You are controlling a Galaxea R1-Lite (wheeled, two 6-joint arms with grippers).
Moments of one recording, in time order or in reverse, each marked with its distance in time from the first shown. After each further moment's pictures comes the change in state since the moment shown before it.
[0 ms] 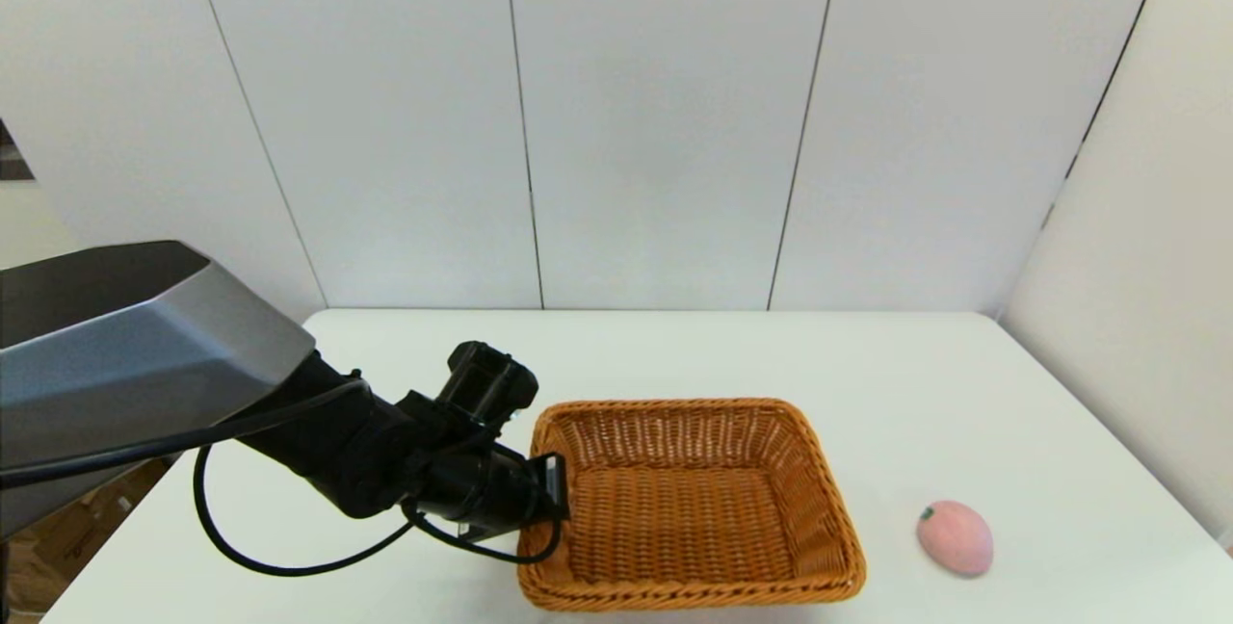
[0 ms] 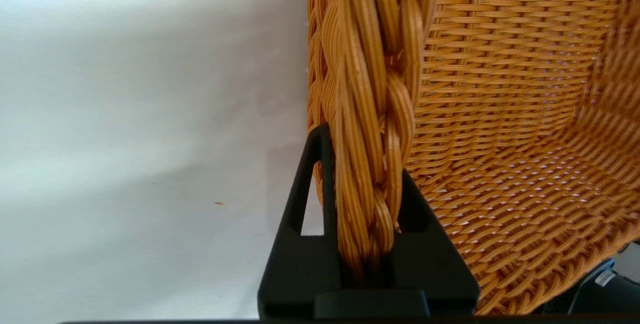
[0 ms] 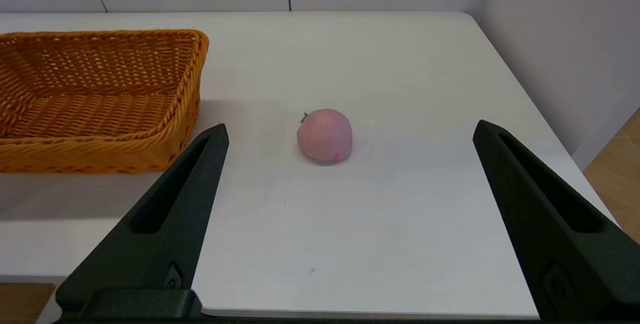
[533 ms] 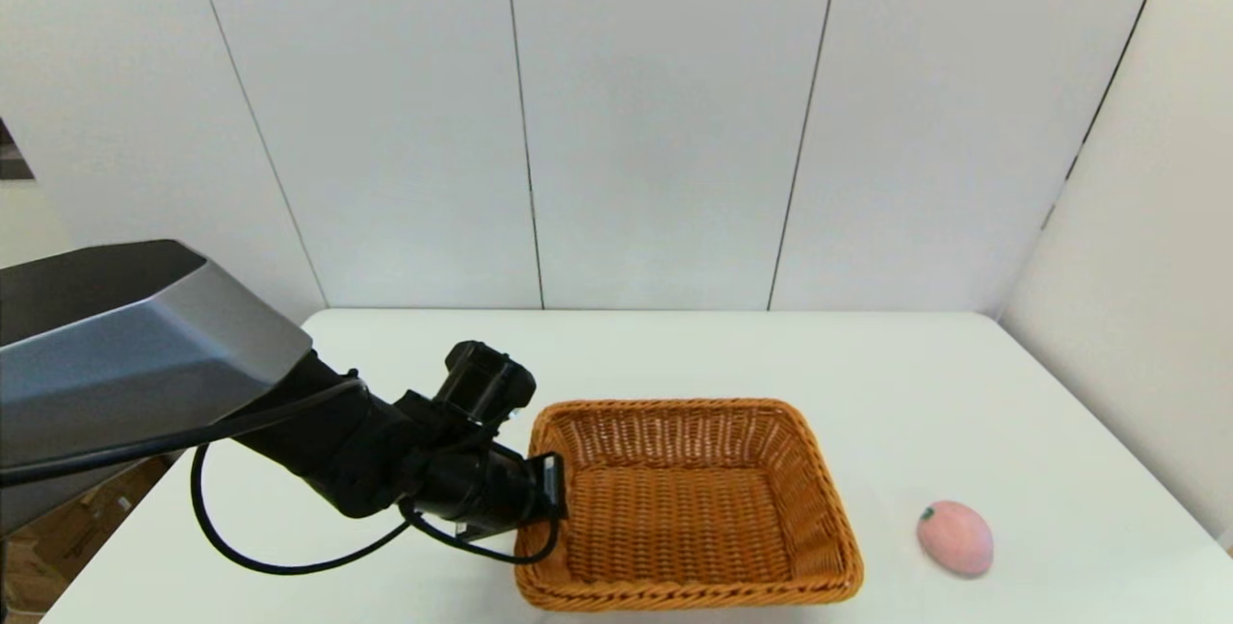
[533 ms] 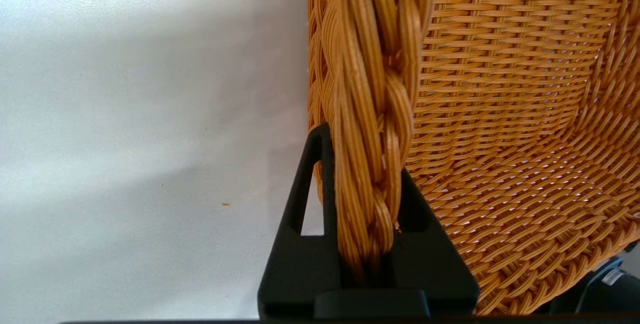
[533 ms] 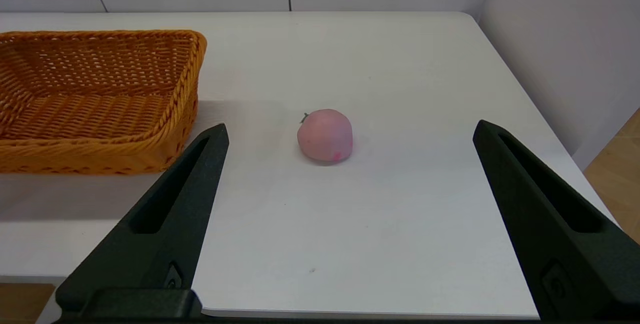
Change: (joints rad) left arm 0.000 -0.005 0.004 0.002 0.001 0.022; right arm 0.000 0.000 0.000 0.000 0.000 0.000
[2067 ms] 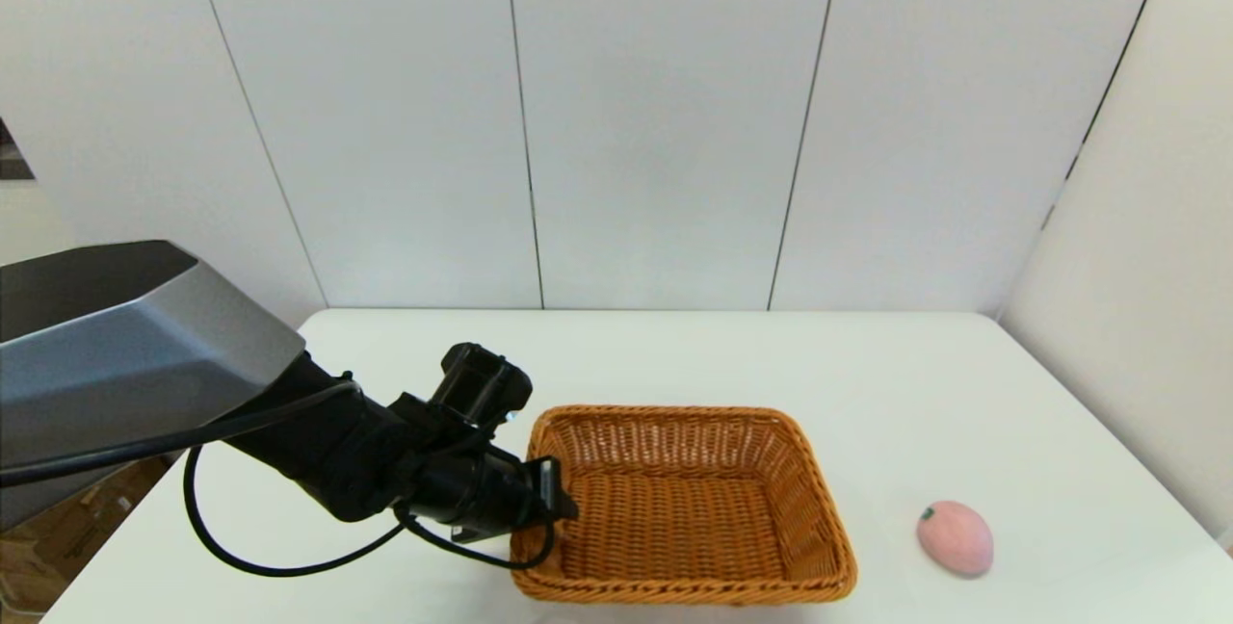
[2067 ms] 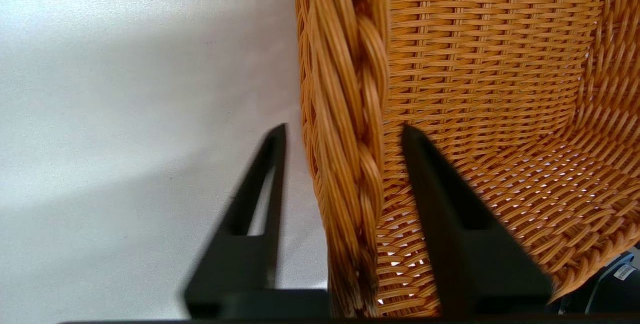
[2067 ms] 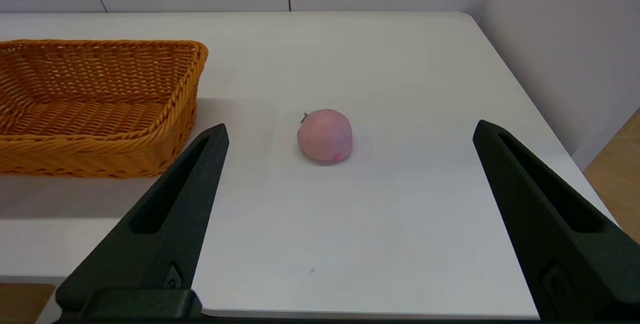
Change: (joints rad) left arm 0.002 -0.007 0.016 -0.003 0.003 0.022; right arm -0.001 0.000 0.000 0.000 0.000 0.000
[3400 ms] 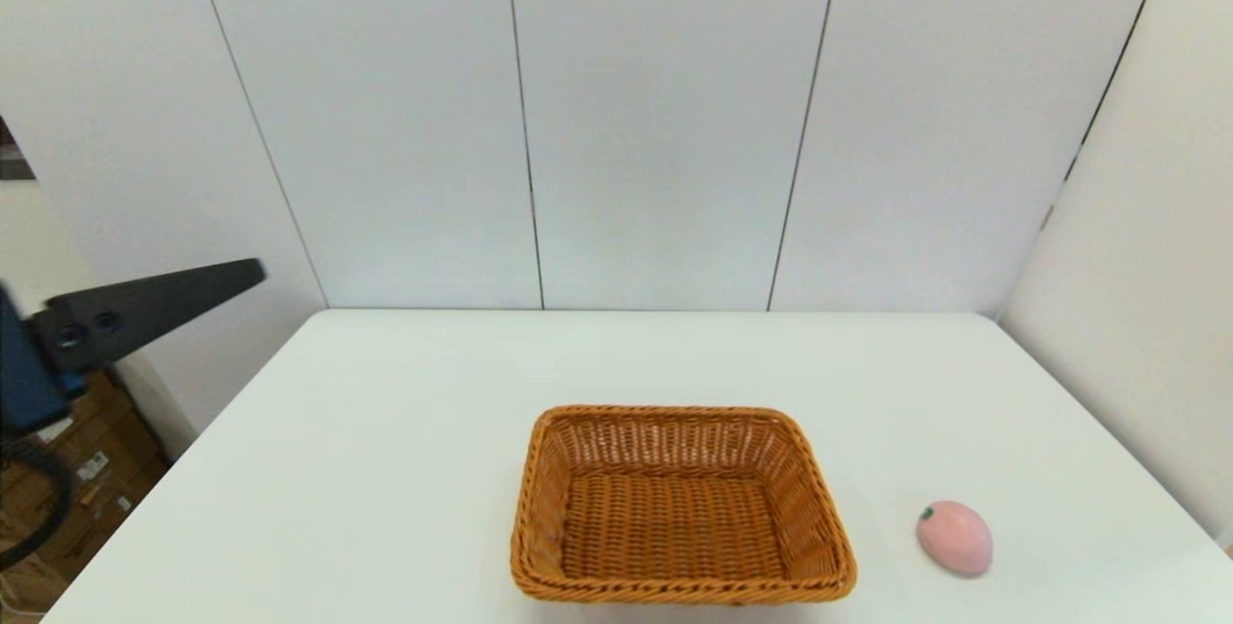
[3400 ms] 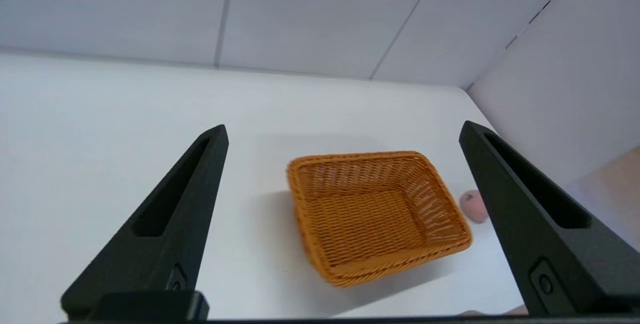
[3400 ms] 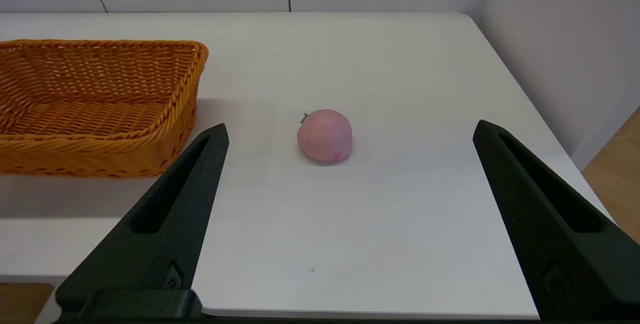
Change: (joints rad) left arm 0.203 -1.190 0.130 0.165 0.194 0.280; right arm 0.001 0.000 0.000 0.000 0.000 -0.001
